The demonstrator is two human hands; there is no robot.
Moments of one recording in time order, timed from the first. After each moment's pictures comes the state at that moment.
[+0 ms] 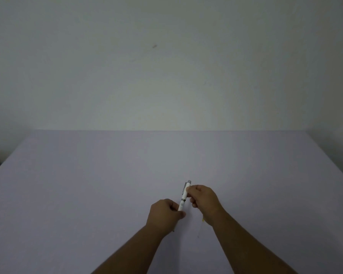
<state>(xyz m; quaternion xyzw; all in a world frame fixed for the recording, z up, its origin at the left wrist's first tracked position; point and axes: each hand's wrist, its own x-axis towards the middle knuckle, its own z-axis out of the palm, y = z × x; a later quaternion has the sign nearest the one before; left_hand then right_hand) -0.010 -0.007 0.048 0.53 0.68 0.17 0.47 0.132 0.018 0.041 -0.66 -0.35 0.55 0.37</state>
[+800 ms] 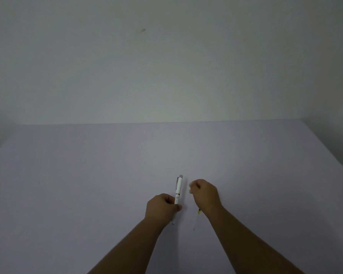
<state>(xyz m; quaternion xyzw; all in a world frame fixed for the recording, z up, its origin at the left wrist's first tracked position) 0.002 0.001 0.023 0.48 0.70 0.19 0.50 0.146 0.018 0.025 -0.76 -0.47 0.37 0.25</state>
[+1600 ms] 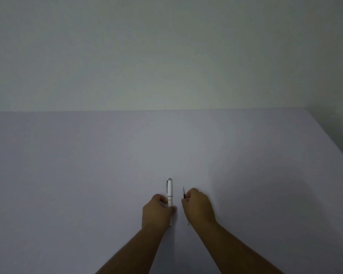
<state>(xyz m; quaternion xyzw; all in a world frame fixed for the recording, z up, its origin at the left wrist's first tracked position) 0.019 -0.008 -0.017 0.45 0.75 0.18 0.45 0.140 -0.002 -0.019 -0.80 -0.51 0.31 0.10</state>
